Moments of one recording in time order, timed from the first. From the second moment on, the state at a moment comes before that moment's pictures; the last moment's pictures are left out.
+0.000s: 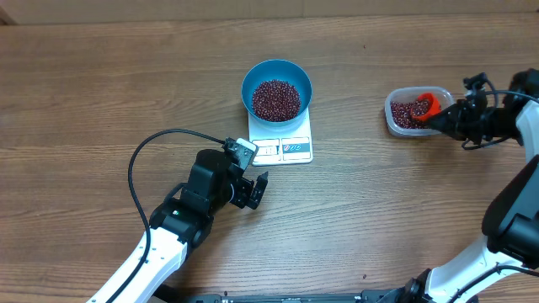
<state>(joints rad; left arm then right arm) -0.46 1.15 0.56 -0.13 0.06 0.01 -0.49 1.94 1.47 -1.03 -0.74 -0.24</state>
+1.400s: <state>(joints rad) -0.46 1.15 0.56 -0.13 0.06 0.01 -0.17 1.87 1.47 -0.96 -1.23 -0.28</state>
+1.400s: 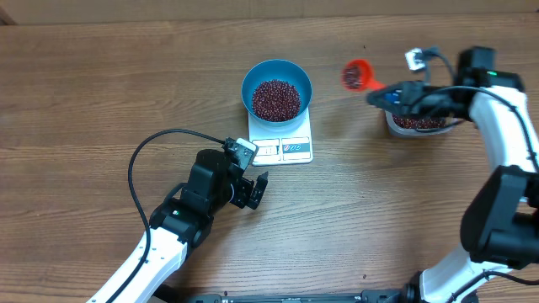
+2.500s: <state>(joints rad) -0.46 1.15 0.56 -0.13 0.06 0.01 0.30 1.87 1.51 -0.59 -0.61 0.17</state>
